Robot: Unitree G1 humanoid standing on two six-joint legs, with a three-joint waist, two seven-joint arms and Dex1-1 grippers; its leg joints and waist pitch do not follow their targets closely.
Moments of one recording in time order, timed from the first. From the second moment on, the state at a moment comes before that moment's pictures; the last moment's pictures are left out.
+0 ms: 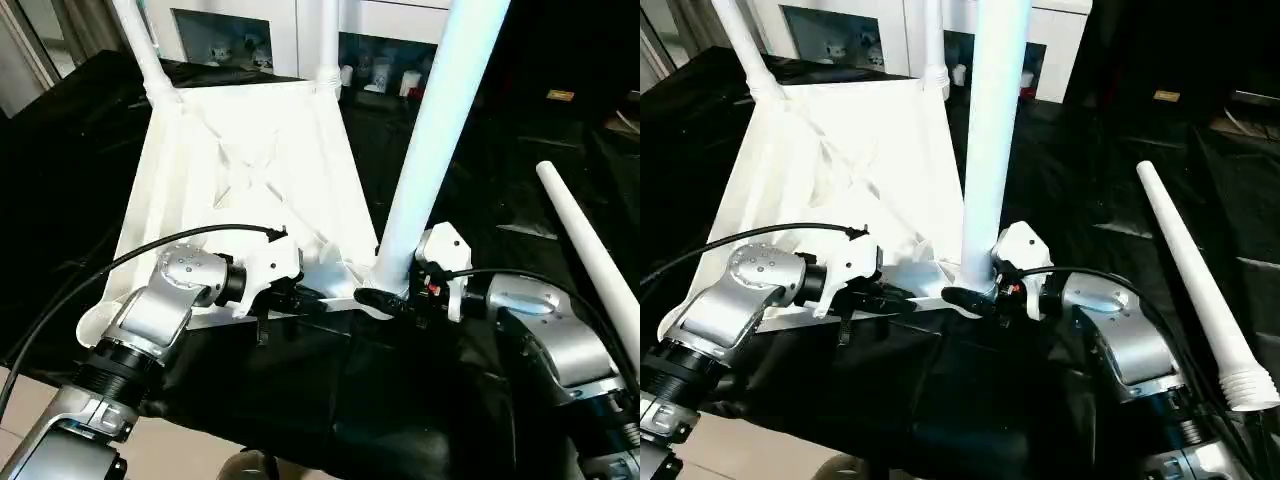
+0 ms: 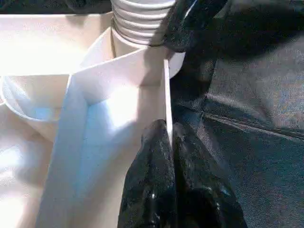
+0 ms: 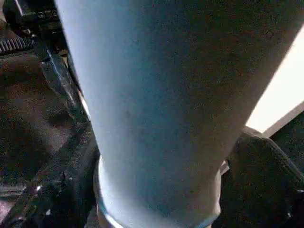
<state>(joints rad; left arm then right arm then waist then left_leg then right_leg) -0.54 0.44 -0.31 0.30 -0.04 0.18 -1.24 -0.35 -0.44 0.19 0.12 0.21 0.23 0.92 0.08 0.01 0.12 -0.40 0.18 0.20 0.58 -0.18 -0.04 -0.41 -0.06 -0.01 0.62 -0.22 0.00</state>
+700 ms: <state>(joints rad) -0.54 0.45 -0.31 0.30 -0.04 0.18 -1.23 -0.35 -0.41 0.20 0.17 0.20 0.18 0.93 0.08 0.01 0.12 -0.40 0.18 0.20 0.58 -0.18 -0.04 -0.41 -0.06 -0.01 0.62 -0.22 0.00</state>
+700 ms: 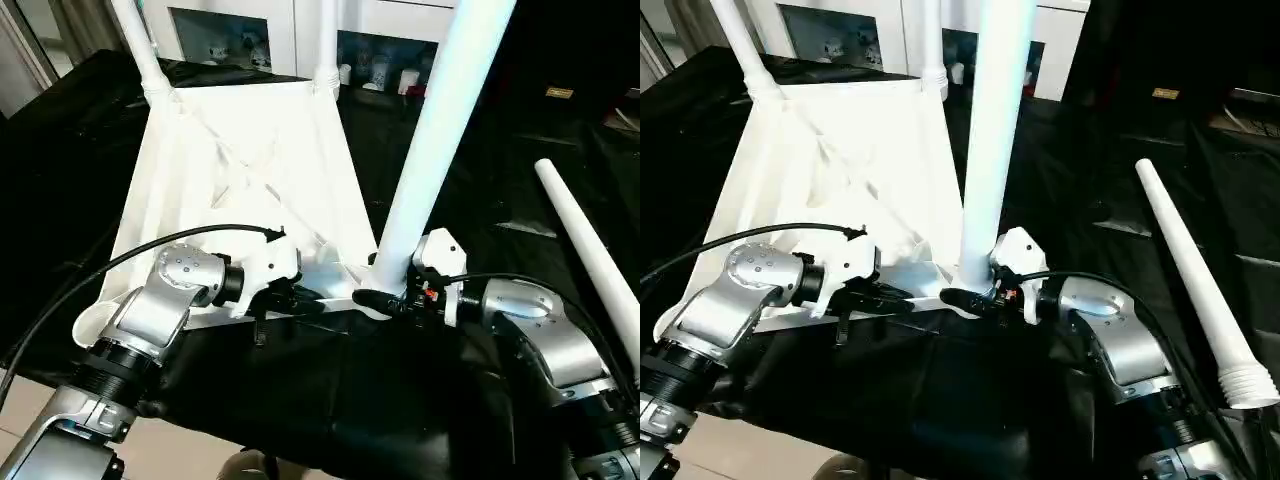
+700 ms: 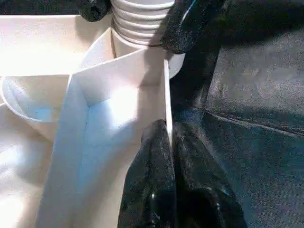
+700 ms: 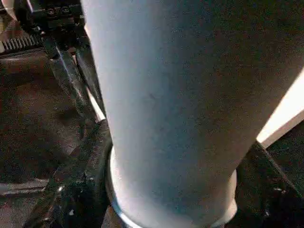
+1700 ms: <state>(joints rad) -0.71 0.19 -0.29 0.52 0.06 0.38 -0.78 -0.54 -0.03 0.01 0.49 0.06 0.18 0.13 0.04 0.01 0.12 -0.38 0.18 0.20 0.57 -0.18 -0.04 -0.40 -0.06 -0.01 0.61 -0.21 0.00</state>
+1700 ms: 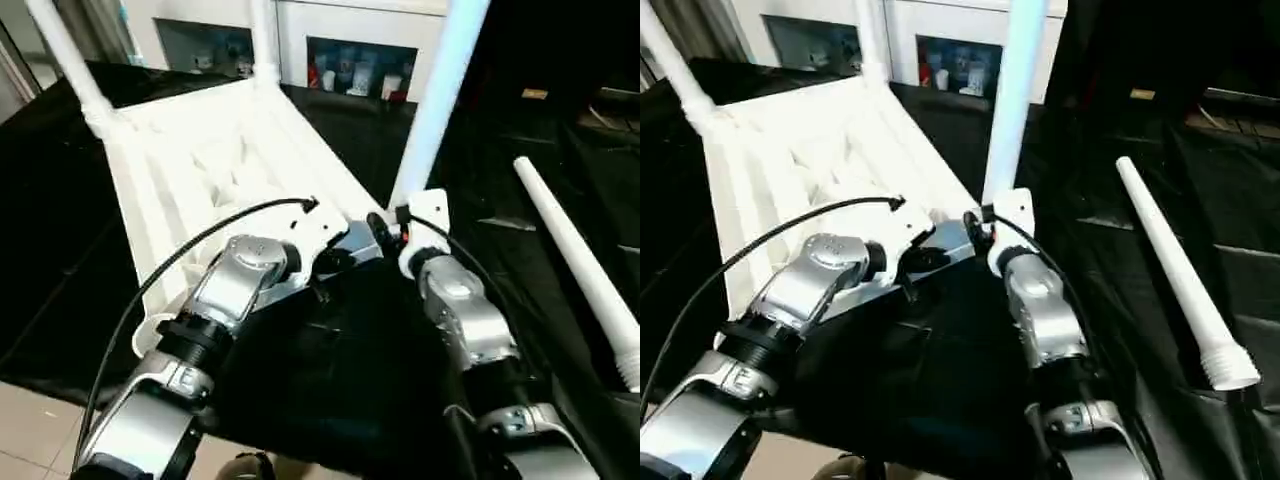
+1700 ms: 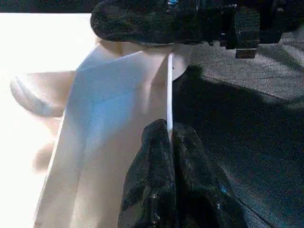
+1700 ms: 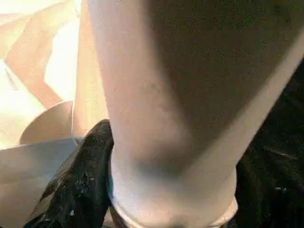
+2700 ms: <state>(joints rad) -0.56 0.45 -0.30 0.30 -0.04 0.23 -1.18 -0.40 -0.40 0.12 0.20 0.23 0.25 0.90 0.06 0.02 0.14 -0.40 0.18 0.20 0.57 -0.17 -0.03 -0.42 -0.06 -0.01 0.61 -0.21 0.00</state>
